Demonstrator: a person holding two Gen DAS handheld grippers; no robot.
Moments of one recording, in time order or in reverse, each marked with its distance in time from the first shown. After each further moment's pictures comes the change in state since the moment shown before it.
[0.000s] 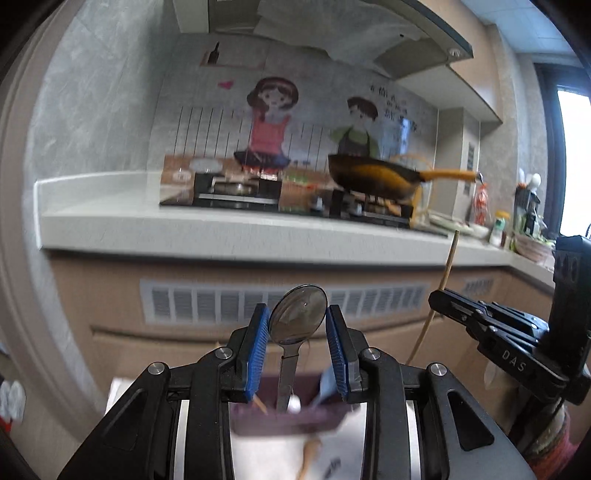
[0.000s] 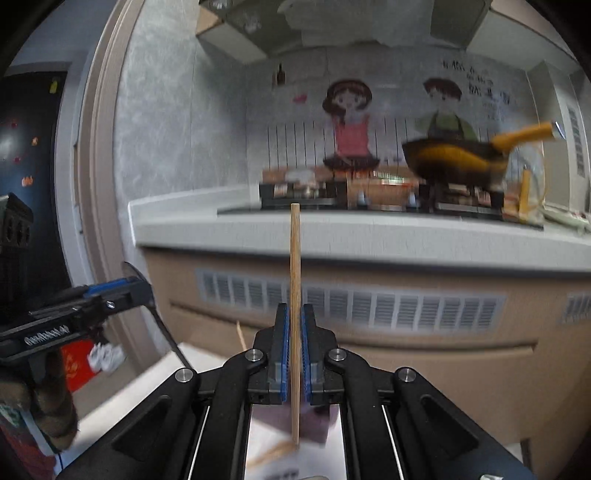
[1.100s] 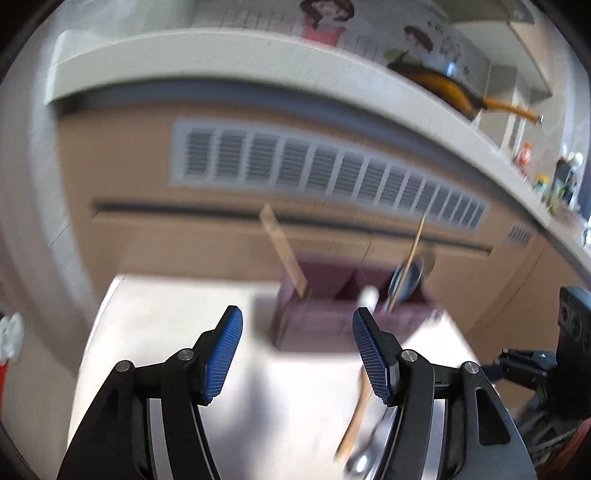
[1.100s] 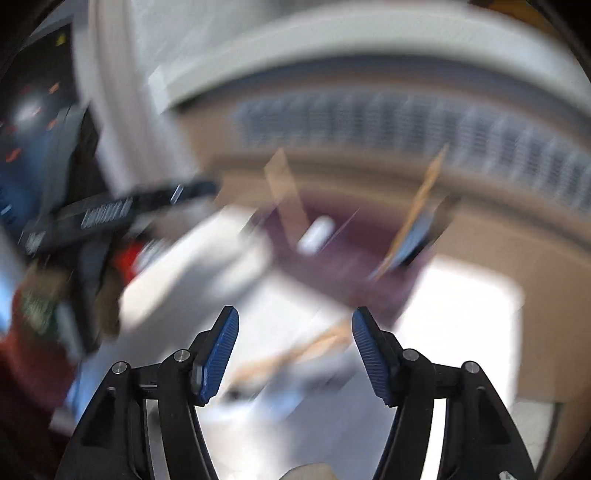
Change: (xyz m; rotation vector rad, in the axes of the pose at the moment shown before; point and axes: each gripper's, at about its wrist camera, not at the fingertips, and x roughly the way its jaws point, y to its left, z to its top) left arm 0.043 0.073 -0.133 -0.118 0.322 0.106; right arm 0.071 0.013 -0.149 -0.021 0.533 0.330
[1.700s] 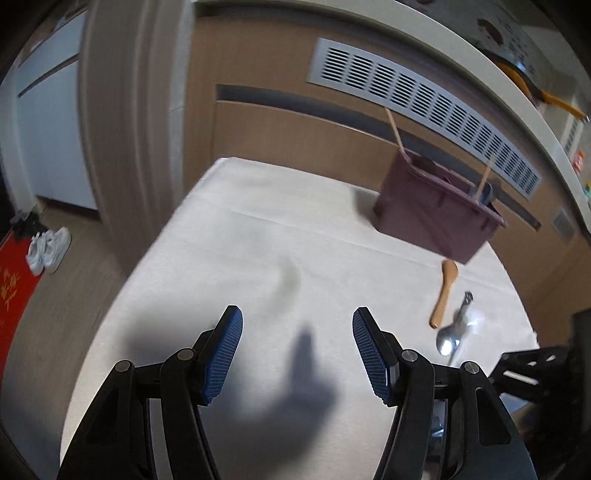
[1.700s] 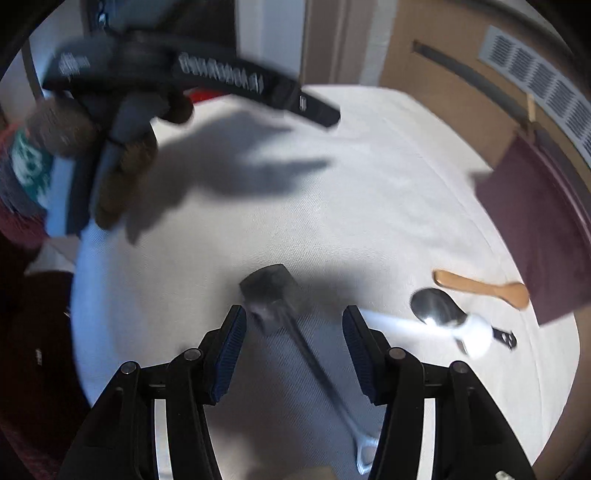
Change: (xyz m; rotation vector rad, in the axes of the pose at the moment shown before) left arm -0.048 0.071 -0.116 -0.187 0.099 0.178; right arm 0.082 0.153 -0.090 -0.561 0.351 0.112
